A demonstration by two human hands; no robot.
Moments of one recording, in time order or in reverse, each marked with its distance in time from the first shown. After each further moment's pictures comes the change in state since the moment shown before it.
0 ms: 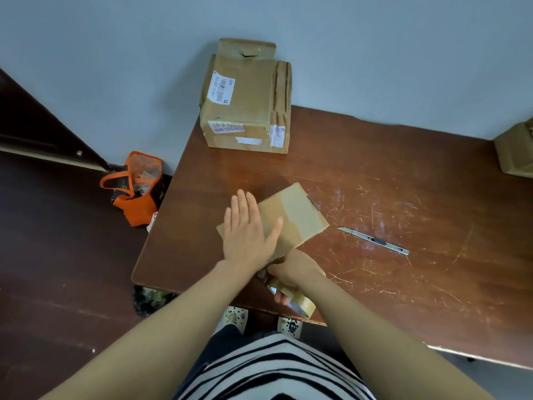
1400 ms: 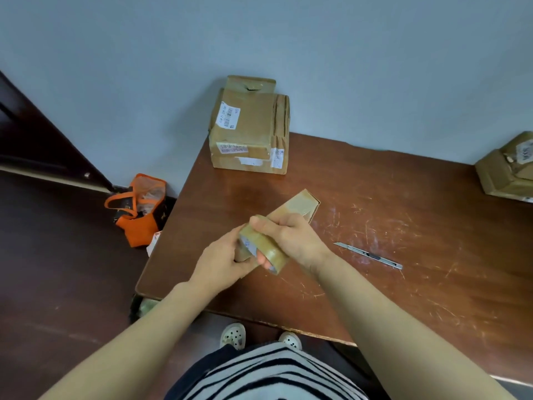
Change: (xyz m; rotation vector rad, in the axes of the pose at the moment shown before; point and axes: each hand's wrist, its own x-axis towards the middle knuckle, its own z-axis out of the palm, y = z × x) left_hand -0.031 -0.043 -0.044 -0.426 -0.002 0.213; right_hand -0.084 -0.045 -0.039 0.579 0.038 -0.615
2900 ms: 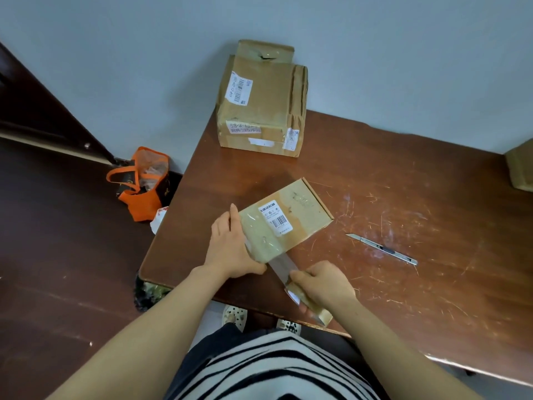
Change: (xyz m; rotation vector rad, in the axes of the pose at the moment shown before) left_hand 0.025 -0.029 0.027 0.245 -0.125 -0.286; right_hand -0.002 0.090 -0.017 -0.557 0.092 0.518
